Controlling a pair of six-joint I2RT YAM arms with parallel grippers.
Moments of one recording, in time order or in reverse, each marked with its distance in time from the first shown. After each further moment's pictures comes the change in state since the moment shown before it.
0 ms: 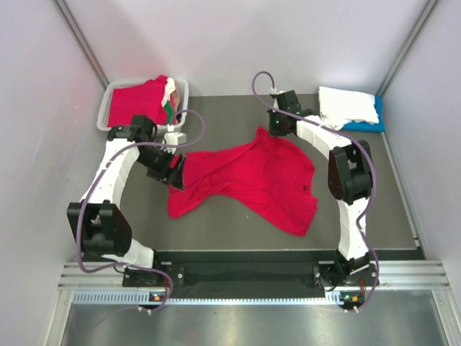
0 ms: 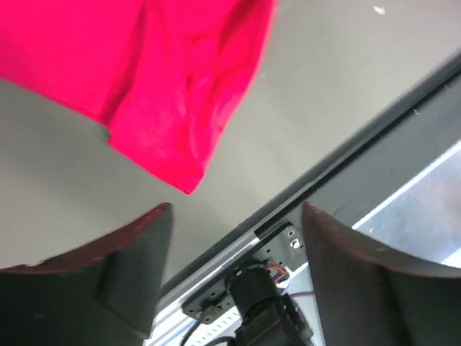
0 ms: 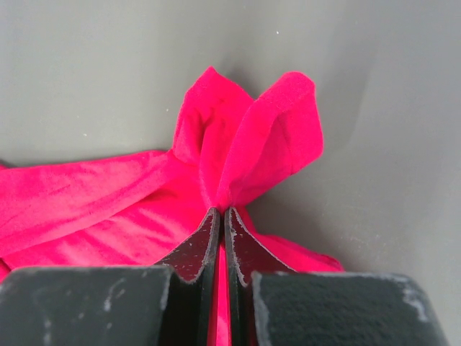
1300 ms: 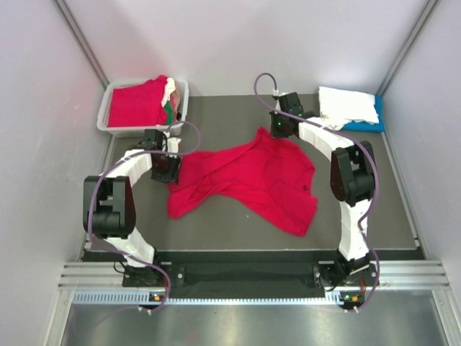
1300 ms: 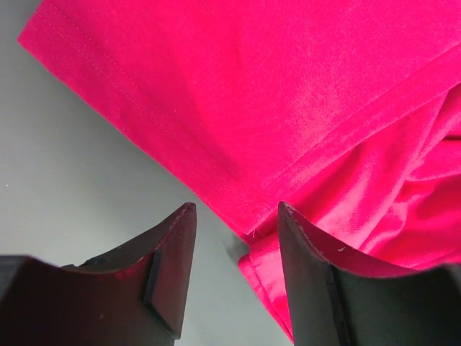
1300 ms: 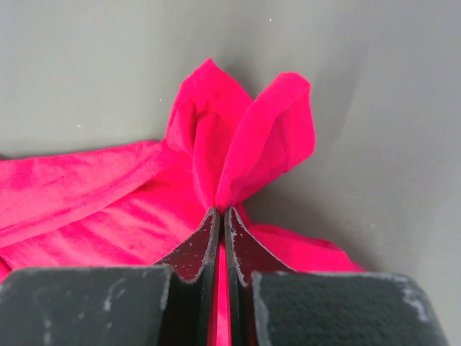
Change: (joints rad) left arm 0.006 0.158 -0.319 0.705 -0.335 -0.231; right arm -0.013 -0.032 -0.058 0.026 -0.005 0.001
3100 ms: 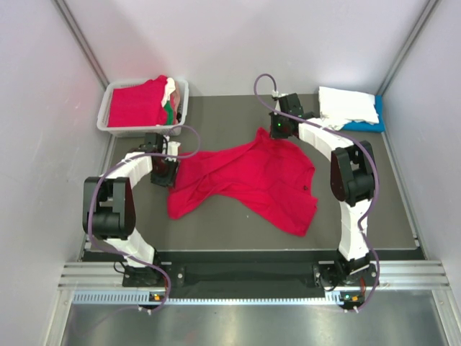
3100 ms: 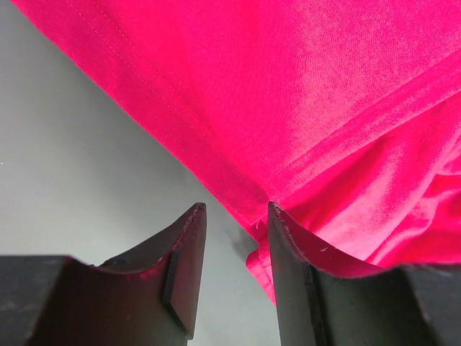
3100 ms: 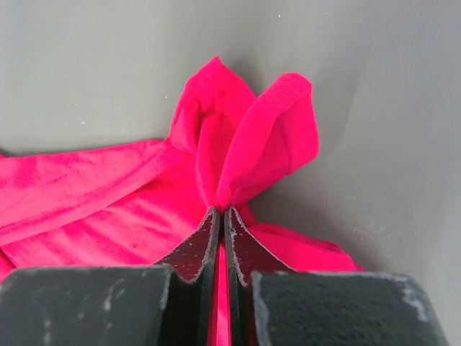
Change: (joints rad) left arm -0.003 -0.010 -0.042 0.007 -0.051 -0.001; right arm 0.000 0.000 -0.014 0.017 -0.021 0.001
